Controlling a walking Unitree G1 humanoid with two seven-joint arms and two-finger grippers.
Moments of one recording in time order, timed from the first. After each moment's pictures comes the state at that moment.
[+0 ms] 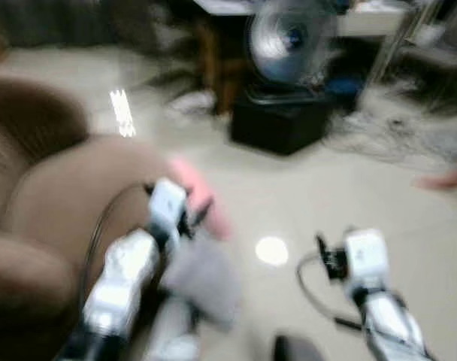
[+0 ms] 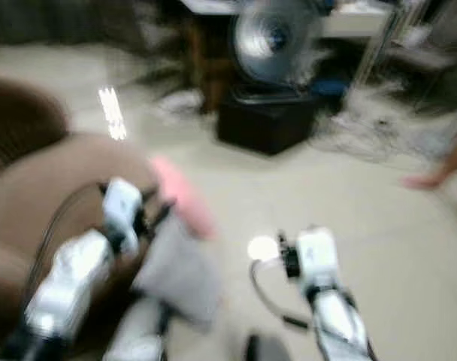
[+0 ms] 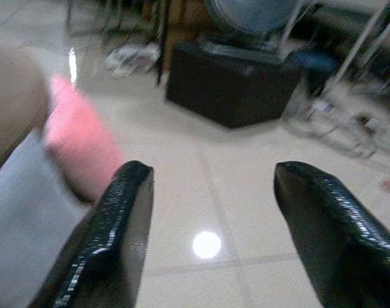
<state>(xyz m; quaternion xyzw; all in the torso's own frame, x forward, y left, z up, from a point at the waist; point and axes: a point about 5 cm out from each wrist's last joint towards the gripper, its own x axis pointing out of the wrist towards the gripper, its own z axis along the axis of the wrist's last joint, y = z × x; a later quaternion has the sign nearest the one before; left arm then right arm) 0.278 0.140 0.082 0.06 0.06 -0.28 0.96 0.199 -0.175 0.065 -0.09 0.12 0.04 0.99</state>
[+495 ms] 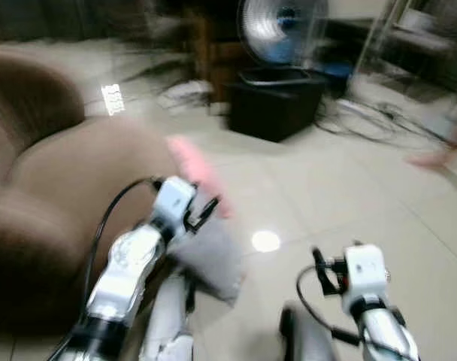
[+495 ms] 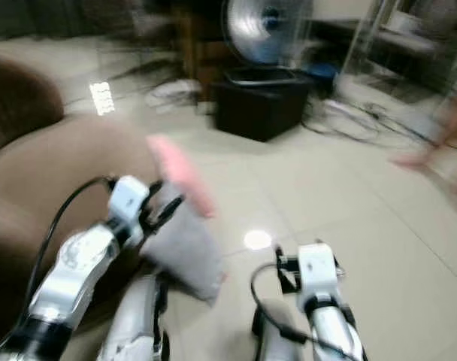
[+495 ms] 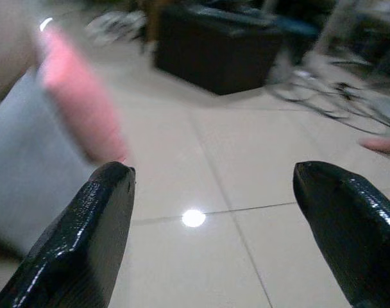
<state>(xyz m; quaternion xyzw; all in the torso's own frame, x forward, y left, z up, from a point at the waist) 0.292 0.134 0.108 0.10 0.00 -0.29 0.95 0.195 -0.175 0.056 -0.10 0.13 0.02 0.99</state>
